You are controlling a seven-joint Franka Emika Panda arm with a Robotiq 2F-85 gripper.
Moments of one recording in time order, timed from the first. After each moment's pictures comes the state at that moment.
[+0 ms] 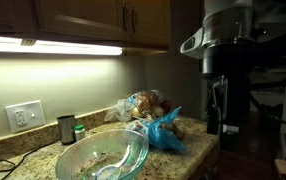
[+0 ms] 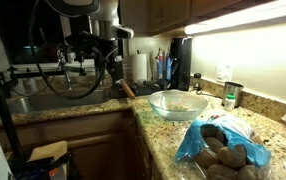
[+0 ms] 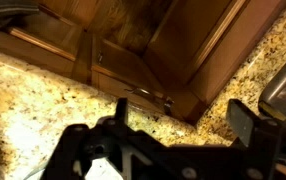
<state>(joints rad) 0.25 -0.70 0.02 -2.75 0.30 2.18 -0.18</state>
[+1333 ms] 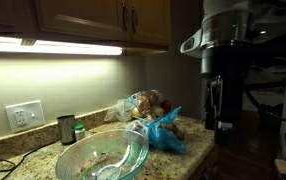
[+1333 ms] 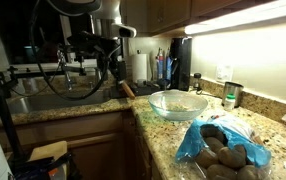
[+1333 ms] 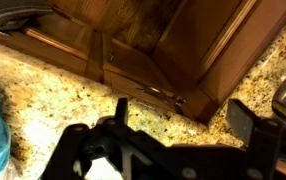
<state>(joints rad) 0.21 -0.69 0.02 -2.75 0.26 2.18 -0.18</state>
